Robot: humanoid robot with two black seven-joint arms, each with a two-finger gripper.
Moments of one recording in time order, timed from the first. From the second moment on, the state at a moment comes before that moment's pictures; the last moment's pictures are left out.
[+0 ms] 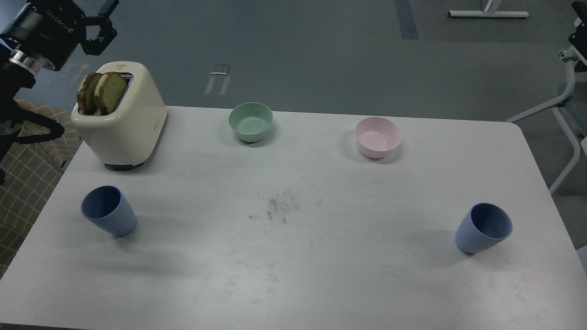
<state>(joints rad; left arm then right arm) -0.82 0.74 -0.83 -0.85 0.15 -0.49 -0.33 0.77 -0.65 1.25 0.80 -0.33 0.49 0.06</state>
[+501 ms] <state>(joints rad) -0.82 0.74 -0.83 -0.85 0.15 -0.49 -0.33 0.75 -0.66 1.25 0.81 -0.33 0.49 0.06</state>
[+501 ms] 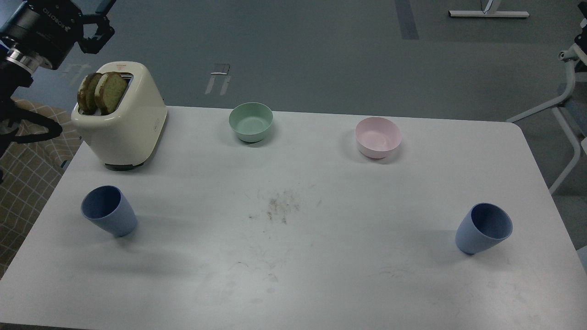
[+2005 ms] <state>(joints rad) -0.67 1.51 -0.44 -1.52 1.60 -0.32 -0.49 0.62 -0.66 1.39 0.90 -0.33 0.49 0.07</state>
